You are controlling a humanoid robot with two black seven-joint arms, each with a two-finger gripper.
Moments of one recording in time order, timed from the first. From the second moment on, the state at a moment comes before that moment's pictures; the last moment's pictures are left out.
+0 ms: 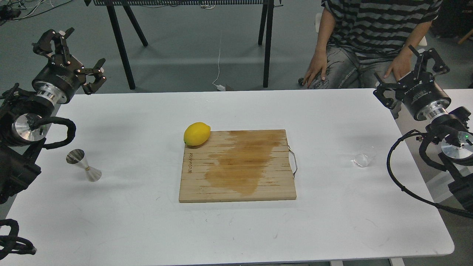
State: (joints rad) left arm -0.73 0.45 -1.05 -0.62 0.20 -0.42 -0.13; right arm 0.58 -0.47 1.08 0.79 -0.03 0.38 0.07
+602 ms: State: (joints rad) left arm -0.73 0.45 -1.06 -0.62 0.20 -0.46 -0.14; right arm 0.58 -0.47 1.08 0.80 -0.03 0.37 0.07
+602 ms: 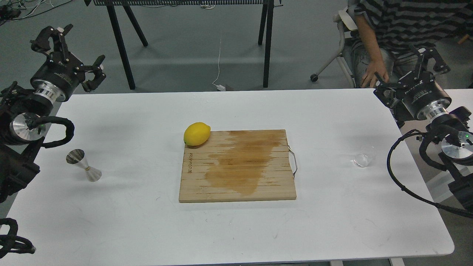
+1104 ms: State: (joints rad) left arm -0.72 0.51 -1.05 -0.66 0.21 -0.49 -0.14; right arm 0.57 -0.52 1.09 0.81 -0.03 0.38 0.07
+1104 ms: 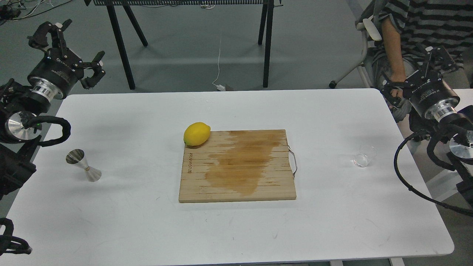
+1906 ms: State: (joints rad) left arm -0.27 1.08 -1.06 -1.33 0.42 -0.49 -0.25; right arm 0.54 -0.51 1.09 0.82 -0.03 0.38 0.08
